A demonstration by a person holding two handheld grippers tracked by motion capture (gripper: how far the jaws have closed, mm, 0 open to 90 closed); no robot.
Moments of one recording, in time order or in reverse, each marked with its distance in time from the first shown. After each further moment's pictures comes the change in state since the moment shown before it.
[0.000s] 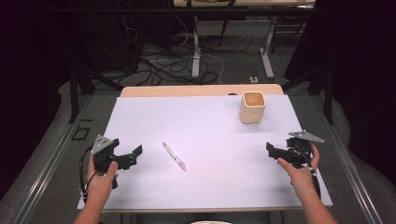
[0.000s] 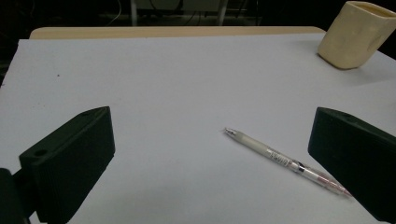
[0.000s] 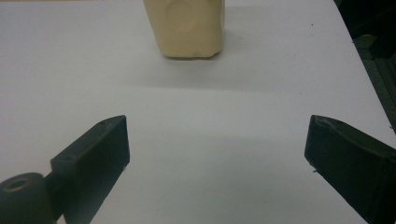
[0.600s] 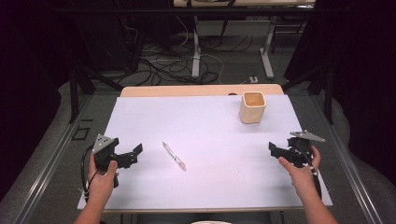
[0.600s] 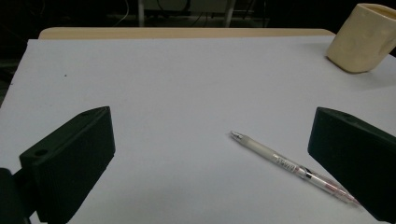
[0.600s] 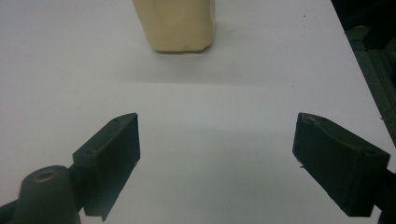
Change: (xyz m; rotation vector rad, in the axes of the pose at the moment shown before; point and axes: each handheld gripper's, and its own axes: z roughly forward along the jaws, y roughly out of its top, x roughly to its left) left arm 0.000 0.001 0.003 0.004 0.030 -0.015; right arm -0.004 0.000 0.002 0.029 -0.023 0.014
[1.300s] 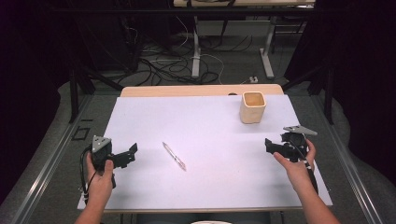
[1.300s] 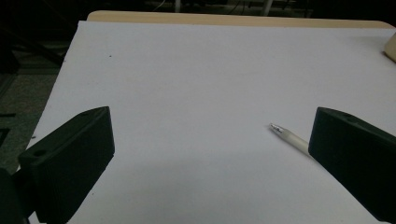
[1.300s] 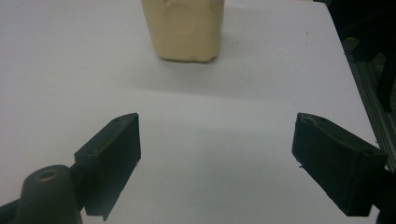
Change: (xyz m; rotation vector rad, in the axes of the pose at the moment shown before) left arm 0.008 -0.004 0.000 0.053 0.148 -0.029; right arm 0.016 0.017 0.004 0.024 -0.035 -0.069
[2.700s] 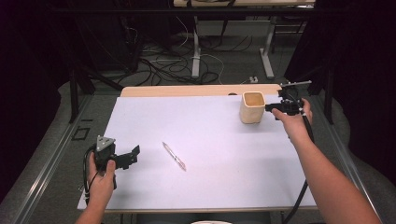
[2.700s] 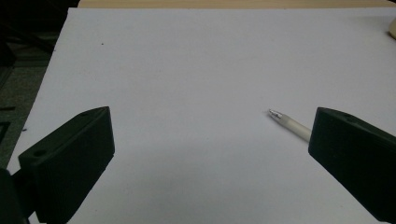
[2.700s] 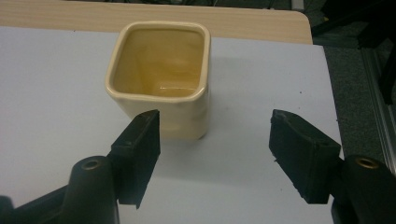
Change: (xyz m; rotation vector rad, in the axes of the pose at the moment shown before) left arm -0.005 -0.001 0.004 0.056 -0.006 0.027; right arm -0.013 0.124 0.046 0.137 -0.003 0.045
